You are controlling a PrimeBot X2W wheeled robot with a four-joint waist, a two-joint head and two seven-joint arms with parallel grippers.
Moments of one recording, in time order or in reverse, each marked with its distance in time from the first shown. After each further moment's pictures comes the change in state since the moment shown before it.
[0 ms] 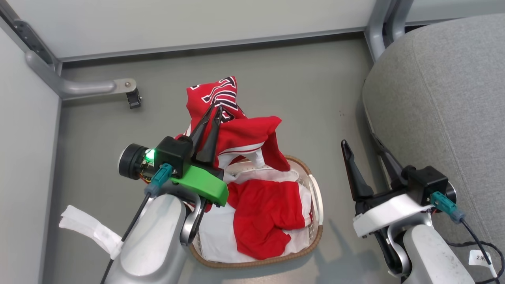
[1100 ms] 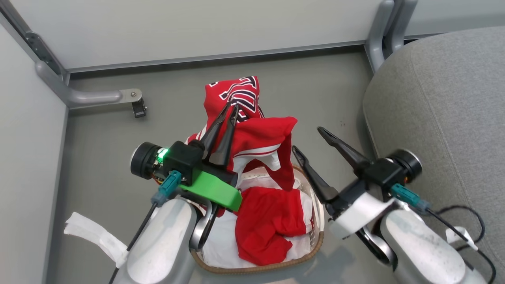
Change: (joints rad) left arm 0.027 0.000 -0.052 -0.113 -0.026 0.005 0.000; right arm -0.143 -0.158 0.336 -0.039 0.041 0.000 0.000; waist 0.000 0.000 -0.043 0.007
